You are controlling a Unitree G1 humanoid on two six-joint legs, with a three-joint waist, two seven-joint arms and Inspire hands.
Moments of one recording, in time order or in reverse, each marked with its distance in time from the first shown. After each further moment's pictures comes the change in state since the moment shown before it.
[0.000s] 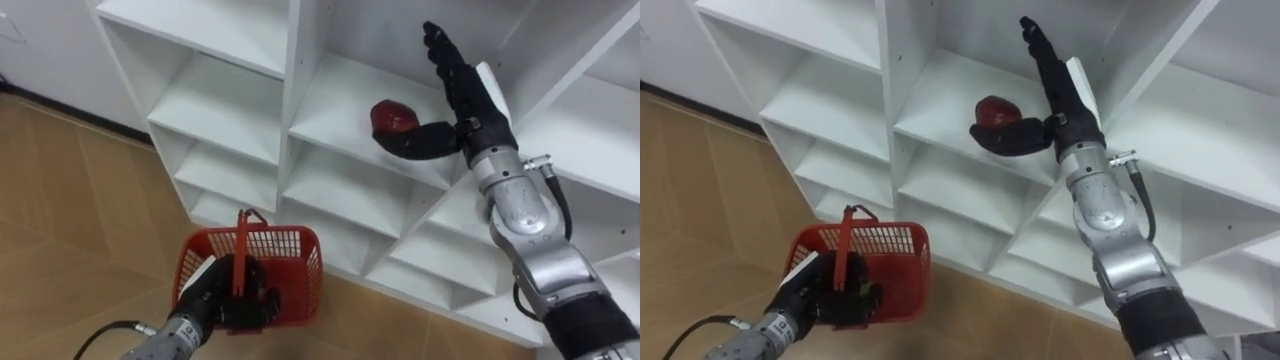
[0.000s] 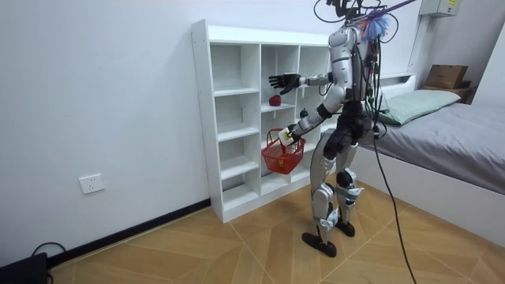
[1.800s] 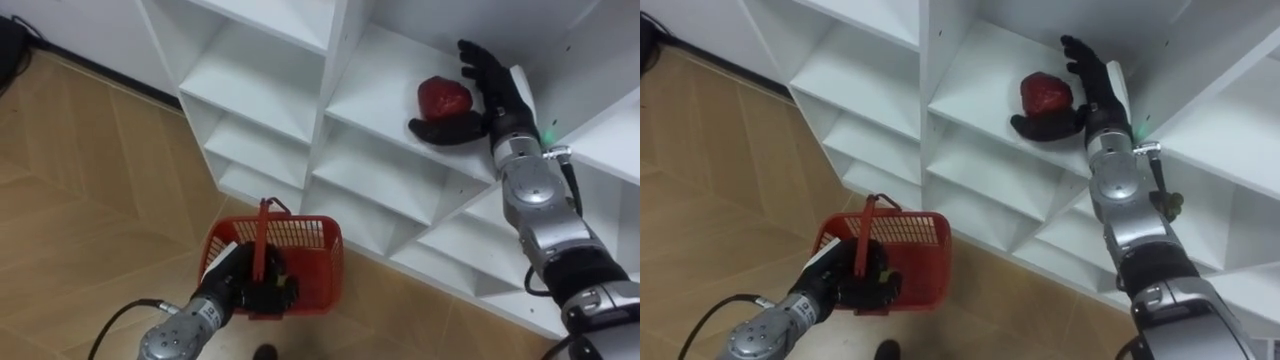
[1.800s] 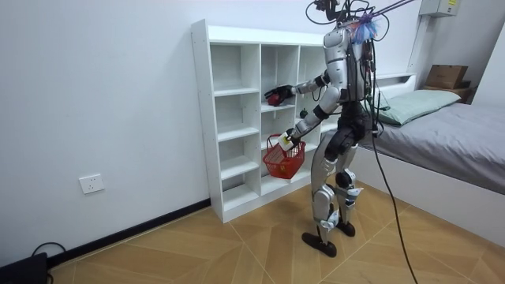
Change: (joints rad) left arm -0.109 -0.035 -0.054 0.062 0.000 0.037 0.010; right arm -0.206 -0.002 -0.040 0.373 0.029 -0.021 -0.067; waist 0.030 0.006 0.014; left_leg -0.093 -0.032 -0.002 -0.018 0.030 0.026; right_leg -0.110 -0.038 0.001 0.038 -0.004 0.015
